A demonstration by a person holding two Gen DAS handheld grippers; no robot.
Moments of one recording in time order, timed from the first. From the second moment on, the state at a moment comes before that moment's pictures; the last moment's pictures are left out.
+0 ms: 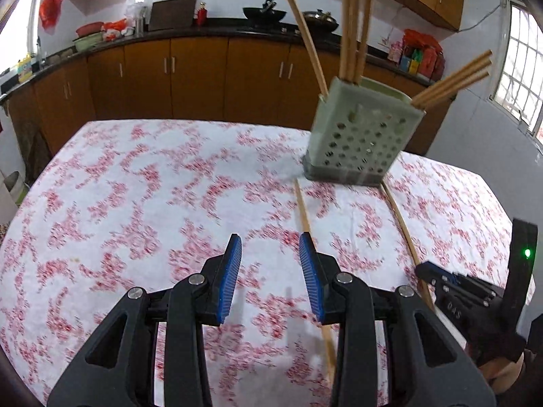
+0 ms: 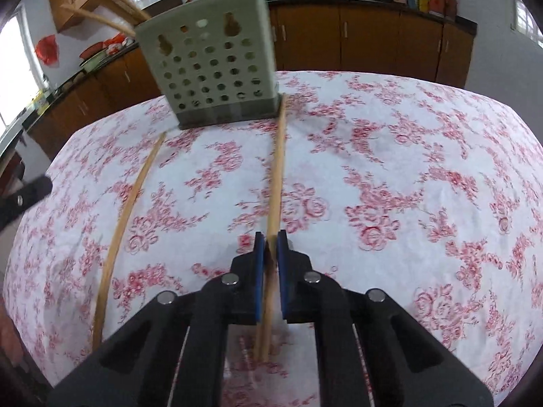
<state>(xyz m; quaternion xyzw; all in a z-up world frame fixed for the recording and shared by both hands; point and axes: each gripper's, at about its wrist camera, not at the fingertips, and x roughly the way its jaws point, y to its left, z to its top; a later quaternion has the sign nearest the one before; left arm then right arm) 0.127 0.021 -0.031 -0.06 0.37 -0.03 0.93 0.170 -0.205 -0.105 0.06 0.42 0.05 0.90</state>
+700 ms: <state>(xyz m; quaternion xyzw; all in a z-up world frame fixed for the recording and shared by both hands) 0.126 -0.034 -0.079 0.00 0.44 -0.06 0.90 0.172 -0.320 -0.108 0.15 0.42 -0.09 0.89</state>
